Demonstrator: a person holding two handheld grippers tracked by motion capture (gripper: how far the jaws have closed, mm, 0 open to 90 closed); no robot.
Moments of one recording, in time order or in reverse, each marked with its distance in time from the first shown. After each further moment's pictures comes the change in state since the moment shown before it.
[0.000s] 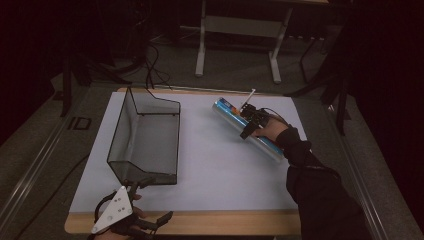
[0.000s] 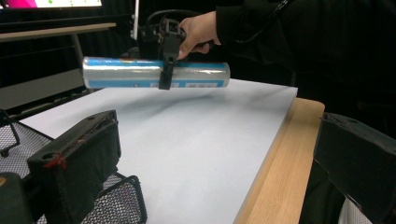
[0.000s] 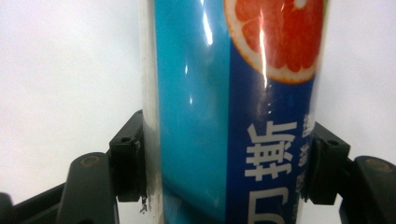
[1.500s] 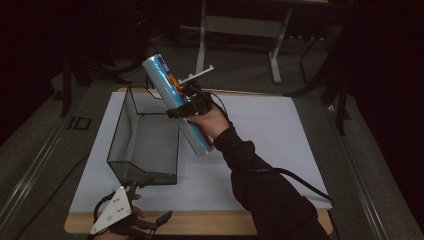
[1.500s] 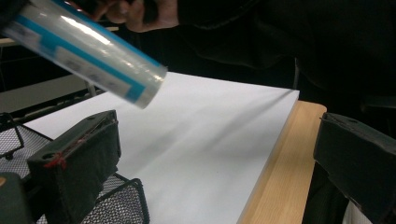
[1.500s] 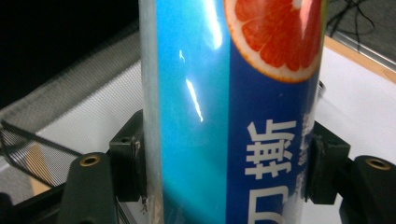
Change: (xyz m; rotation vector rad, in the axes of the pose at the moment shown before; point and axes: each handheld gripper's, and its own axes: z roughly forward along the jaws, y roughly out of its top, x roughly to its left) left arm 0.001 0.000 -0.002 -0.015 0.007 0.002; right arm 0.150 0.118 -0.086 -0.553 0.260 0.067
